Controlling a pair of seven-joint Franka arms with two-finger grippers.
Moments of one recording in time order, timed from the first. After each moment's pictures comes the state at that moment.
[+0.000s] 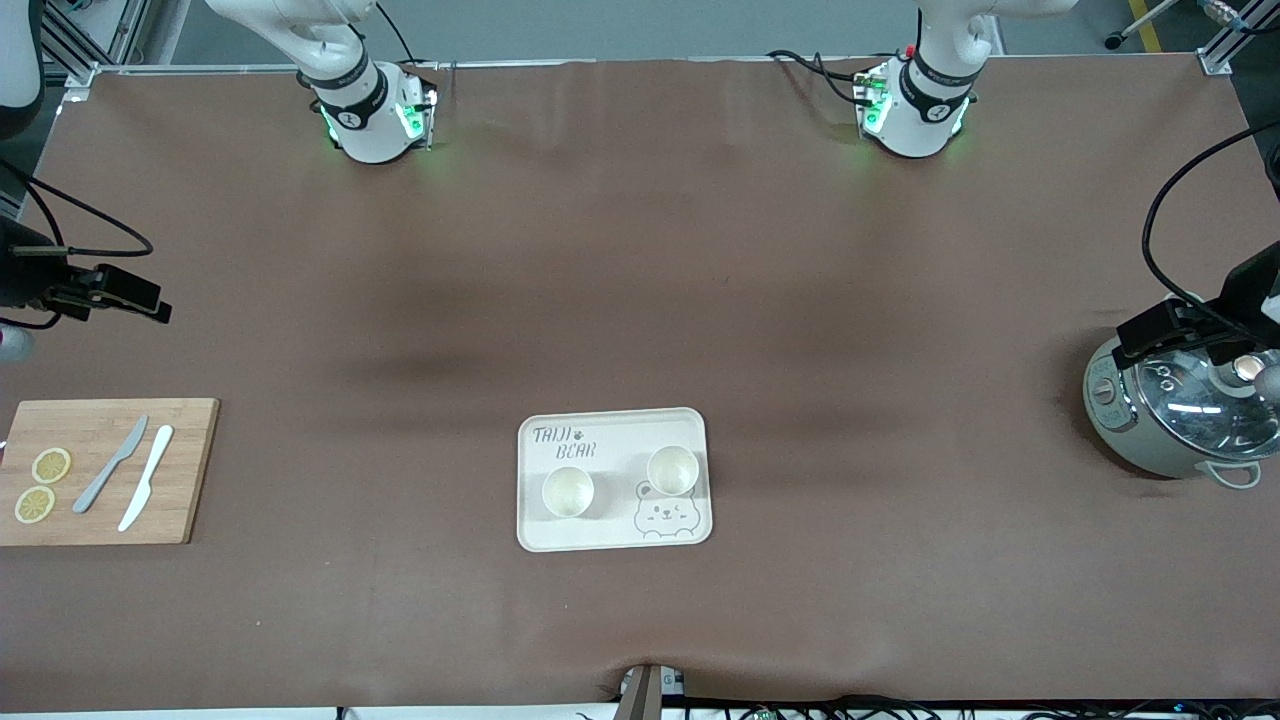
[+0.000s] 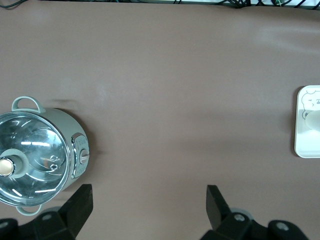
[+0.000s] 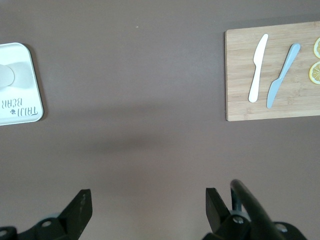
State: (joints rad) left arm -0.15 0.28 0.16 -1.23 -0.05 1.57 -0.04; right arm -0.04 0.10 -0.03 -1.54 0.04 1.58 -0.01
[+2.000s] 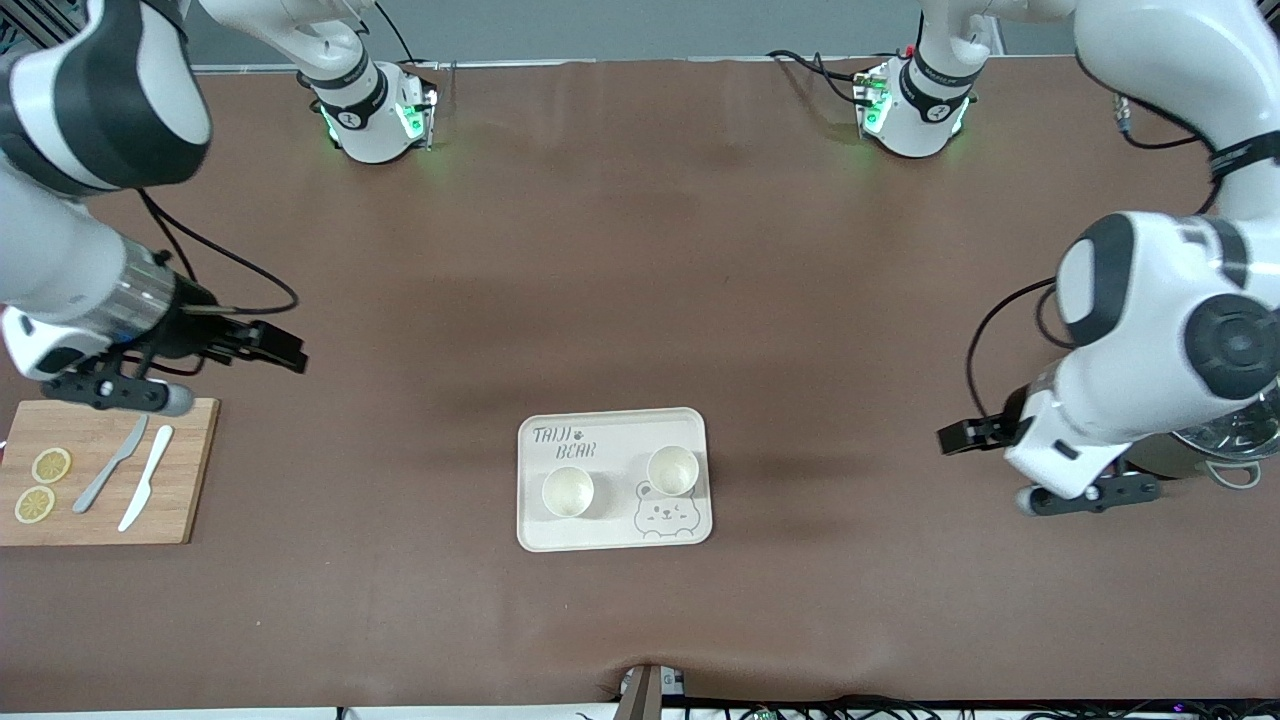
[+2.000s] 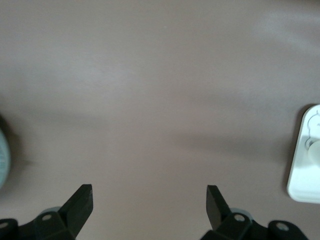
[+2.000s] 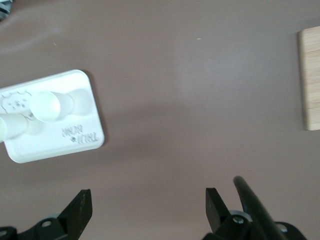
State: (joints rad) left arm -0.30 0.55 0.14 -1.26 -0.07 1.79 -0.33; right arm 0.18 0.25 -0.01 -1.46 0.13 1.72 0.32
